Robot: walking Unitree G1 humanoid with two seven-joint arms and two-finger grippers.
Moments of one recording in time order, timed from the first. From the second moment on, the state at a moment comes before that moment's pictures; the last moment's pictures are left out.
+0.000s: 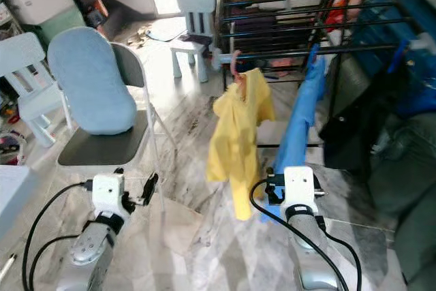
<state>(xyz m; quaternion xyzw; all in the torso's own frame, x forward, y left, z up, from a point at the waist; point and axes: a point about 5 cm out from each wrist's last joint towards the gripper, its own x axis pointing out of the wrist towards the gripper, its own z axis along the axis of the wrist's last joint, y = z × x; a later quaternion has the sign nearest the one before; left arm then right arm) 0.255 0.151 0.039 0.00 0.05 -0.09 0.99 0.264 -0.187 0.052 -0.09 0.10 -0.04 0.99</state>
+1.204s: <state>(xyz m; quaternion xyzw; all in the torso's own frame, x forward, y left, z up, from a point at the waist) 0.259 0.153 0.043 0.01 0.05 -0.10 0.99 0.280 -0.184 0.069 -0.11 0.06 -0.06 0.99</state>
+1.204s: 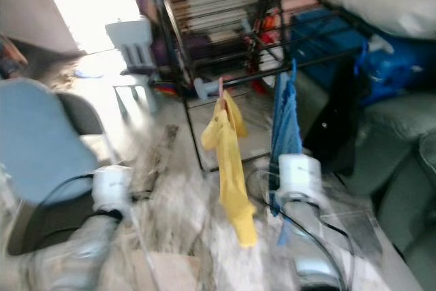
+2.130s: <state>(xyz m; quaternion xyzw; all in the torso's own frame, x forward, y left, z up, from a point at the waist) 0.256 0.150 0.032 0.02 0.07 -0.11 0.99 0.295 -0.185 0.086 -0.17 0.05 -0.05 0.98</state>
